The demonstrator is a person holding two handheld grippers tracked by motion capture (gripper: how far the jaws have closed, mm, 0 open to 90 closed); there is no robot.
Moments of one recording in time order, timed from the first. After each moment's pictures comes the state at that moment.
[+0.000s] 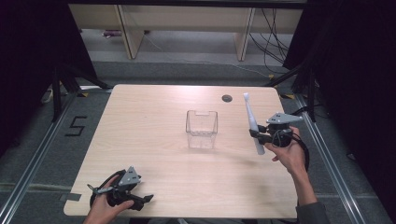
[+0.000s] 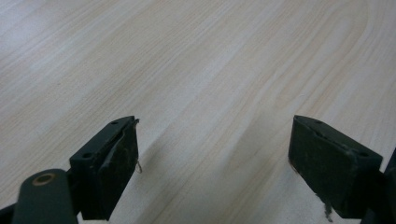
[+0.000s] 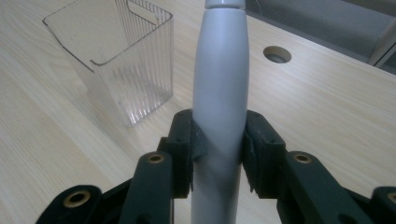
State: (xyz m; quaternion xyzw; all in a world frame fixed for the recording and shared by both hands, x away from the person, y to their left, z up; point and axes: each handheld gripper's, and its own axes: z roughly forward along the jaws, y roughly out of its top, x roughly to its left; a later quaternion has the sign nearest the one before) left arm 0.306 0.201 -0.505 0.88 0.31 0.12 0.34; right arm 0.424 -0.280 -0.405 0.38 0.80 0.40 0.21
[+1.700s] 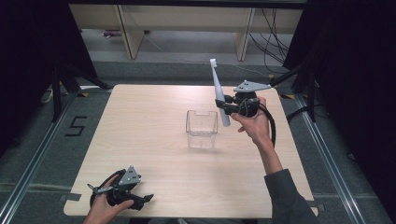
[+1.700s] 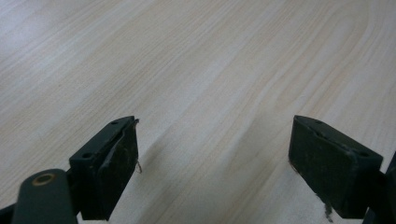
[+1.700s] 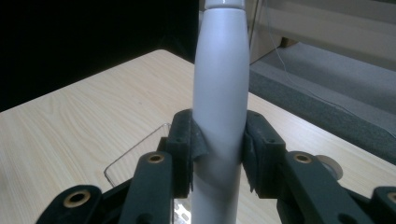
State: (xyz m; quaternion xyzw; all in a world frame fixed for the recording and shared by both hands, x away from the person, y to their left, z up) left arm 0.307 0.202 -0.504 0.88 0.31 0.12 0.34; right arm 0.476 -0.180 -0.343 0.33 0.78 0.49 0.21
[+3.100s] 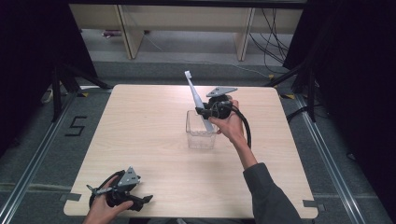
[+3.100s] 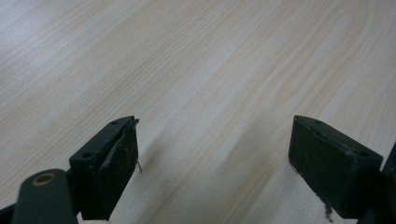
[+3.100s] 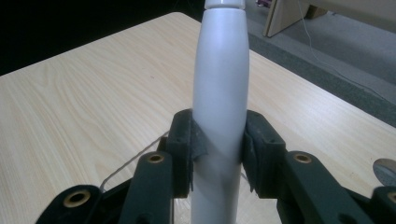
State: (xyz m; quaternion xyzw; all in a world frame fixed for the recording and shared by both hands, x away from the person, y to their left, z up) left arm 0.304 0.204 -0.505 0.88 0.31 0.12 0.34; right arm 0.503 -0.119 -0.387 0.33 0.82 0.43 0.17
